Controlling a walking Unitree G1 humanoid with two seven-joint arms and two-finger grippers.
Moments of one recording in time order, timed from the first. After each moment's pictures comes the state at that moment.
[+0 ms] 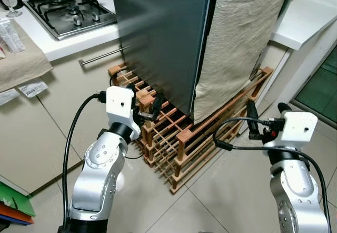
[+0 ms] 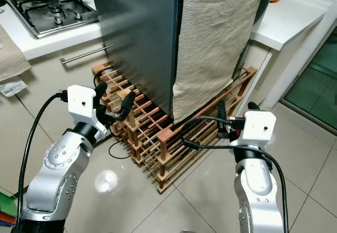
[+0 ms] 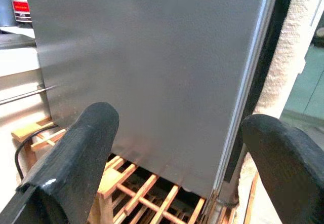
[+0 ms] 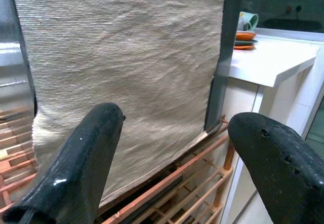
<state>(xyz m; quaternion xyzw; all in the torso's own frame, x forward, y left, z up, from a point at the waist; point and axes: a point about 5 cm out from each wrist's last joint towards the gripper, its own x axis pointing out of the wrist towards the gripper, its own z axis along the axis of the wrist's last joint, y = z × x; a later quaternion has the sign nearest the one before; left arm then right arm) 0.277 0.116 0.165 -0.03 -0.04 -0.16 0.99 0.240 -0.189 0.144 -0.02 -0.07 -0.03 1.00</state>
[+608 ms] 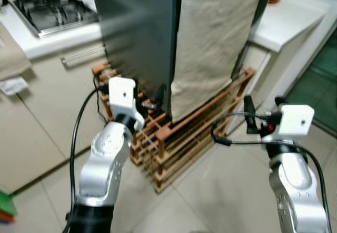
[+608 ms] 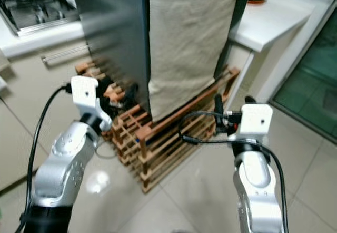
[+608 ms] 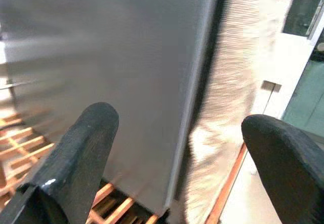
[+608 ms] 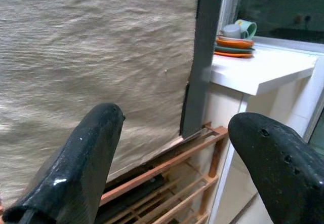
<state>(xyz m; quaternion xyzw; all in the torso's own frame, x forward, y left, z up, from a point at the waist) 0.294 0.121 0.165 -0.06 -0.04 -0.14 0.99 0.247 -0.179 0.148 -0.02 -0.07 0.00 1.00</state>
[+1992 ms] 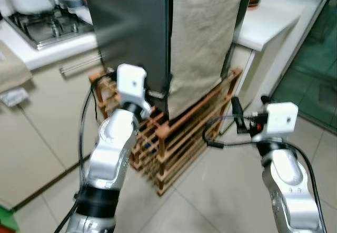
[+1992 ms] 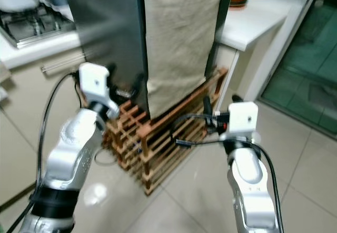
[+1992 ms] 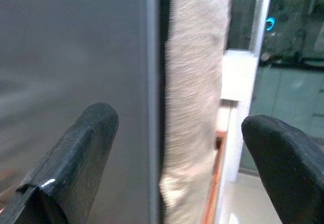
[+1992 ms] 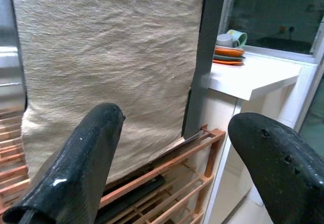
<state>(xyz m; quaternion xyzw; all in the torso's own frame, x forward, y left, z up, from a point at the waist) 0.310 0.092 0.185 -0.01 -0.08 -0.18 0.98 0.255 -0.177 0.143 -0.04 -0.07 0.02 1.00</state>
